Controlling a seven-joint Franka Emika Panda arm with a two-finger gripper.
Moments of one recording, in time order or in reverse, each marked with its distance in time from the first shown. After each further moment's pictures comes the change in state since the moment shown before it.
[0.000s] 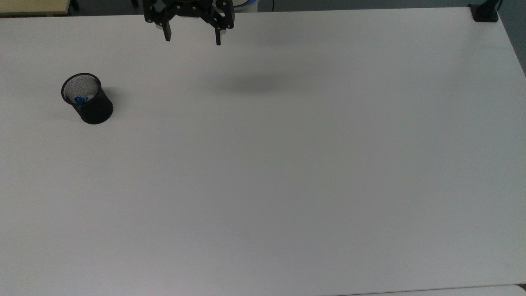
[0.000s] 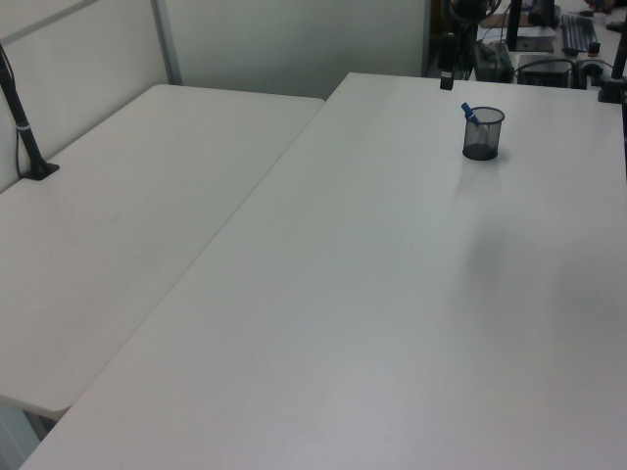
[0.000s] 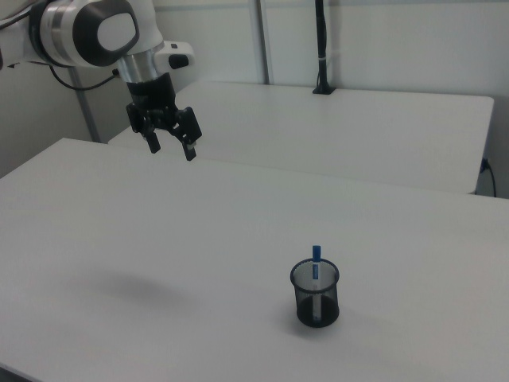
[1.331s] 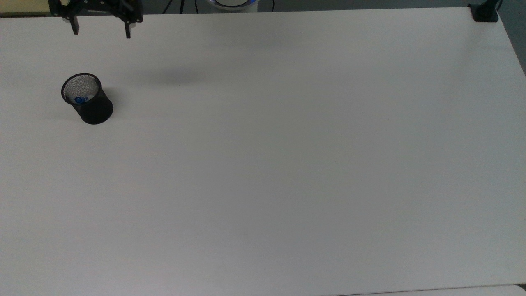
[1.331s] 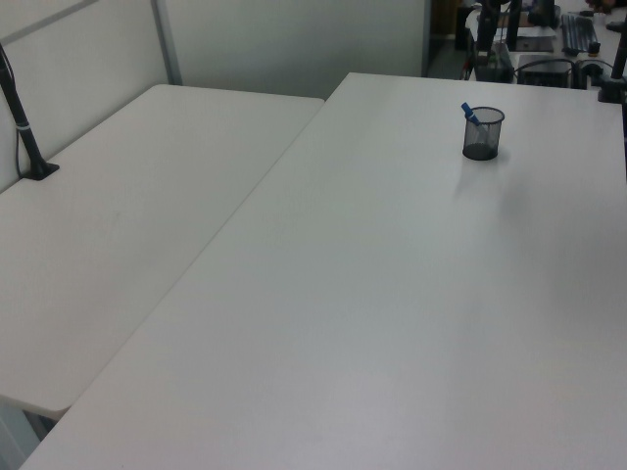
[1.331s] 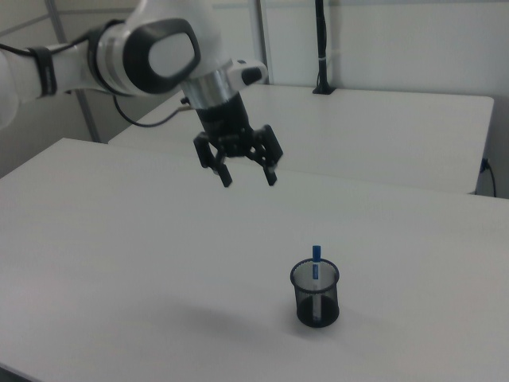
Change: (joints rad) arm -0.235 0.000 -0.019 -0.070 -0.144 0.126 -0.354
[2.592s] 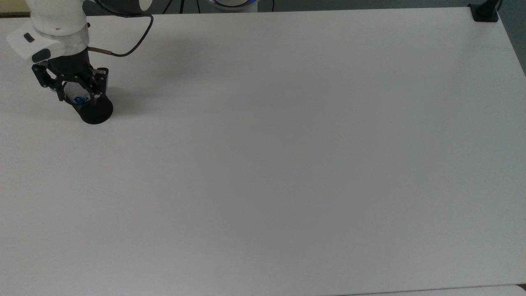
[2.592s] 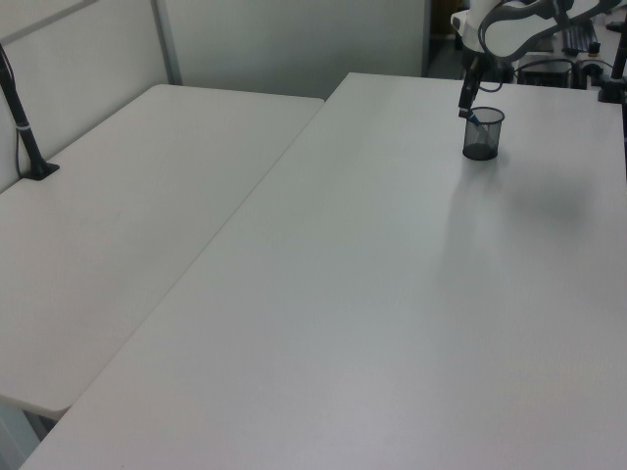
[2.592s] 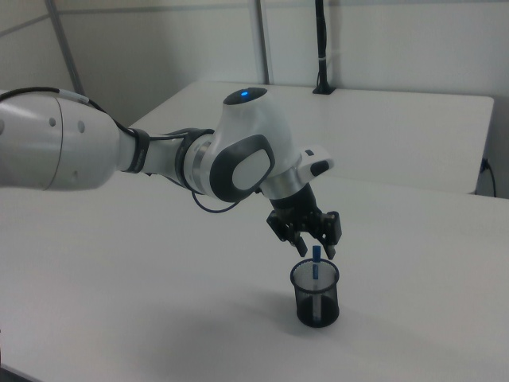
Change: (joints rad) arm -0.128 0.238 -0.019 -0.123 -0.012 0.467 0.003
